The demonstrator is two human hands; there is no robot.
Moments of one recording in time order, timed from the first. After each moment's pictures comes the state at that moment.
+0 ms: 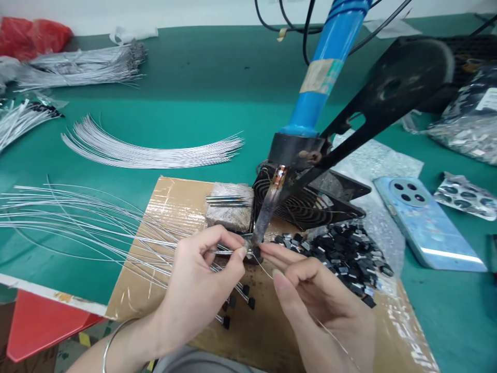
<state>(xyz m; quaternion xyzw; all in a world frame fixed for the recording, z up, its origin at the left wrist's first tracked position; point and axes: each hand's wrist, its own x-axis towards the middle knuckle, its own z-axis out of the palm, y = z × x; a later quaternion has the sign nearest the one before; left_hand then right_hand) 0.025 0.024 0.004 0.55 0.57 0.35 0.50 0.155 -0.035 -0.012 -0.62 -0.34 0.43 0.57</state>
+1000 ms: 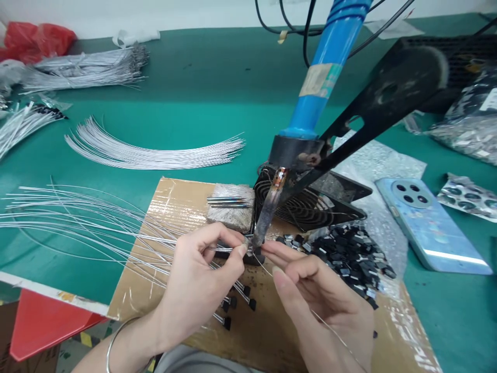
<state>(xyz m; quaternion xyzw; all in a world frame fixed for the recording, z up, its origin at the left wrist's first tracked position) 0.023 0.027 0.009 0.54 0.55 0.37 0.51 0.156 -0.033 -0.010 -0.61 -0.31 0.45 0.58</state>
